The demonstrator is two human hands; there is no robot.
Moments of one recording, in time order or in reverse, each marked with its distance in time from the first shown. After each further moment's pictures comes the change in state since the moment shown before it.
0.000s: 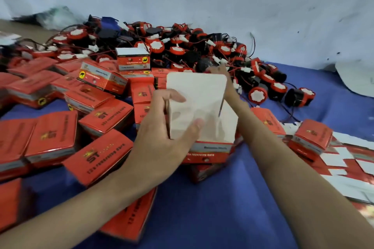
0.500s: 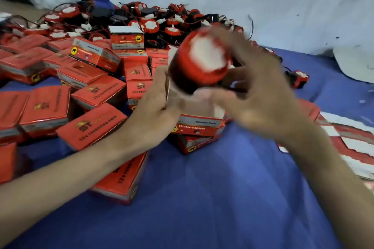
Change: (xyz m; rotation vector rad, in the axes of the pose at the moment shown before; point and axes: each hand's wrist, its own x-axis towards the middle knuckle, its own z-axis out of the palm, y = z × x) left_hand 0.004 -0.006 0.007 0.004 -0.138 0.055; right_hand -0.152 -0.037 -0.103 0.604 0.219 -0.377
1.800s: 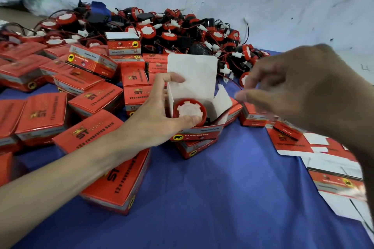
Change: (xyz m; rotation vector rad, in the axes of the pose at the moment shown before) left_hand 0.004 -0.003 -0.005 -0.062 -0.121 -0.247; right_hand 0.000 -0.024 -0.055 -0.464 -0.231 0.300
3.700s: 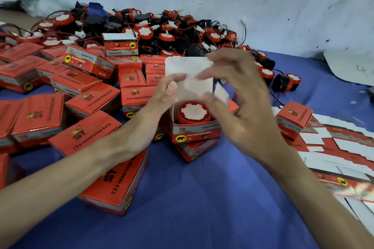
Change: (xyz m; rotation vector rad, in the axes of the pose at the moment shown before) left_hand 0.036 0.011 0.013 -0.111 0.071 0.110; right_hand 0.003 -0.006 0.074 0.410 0.394 -0.295
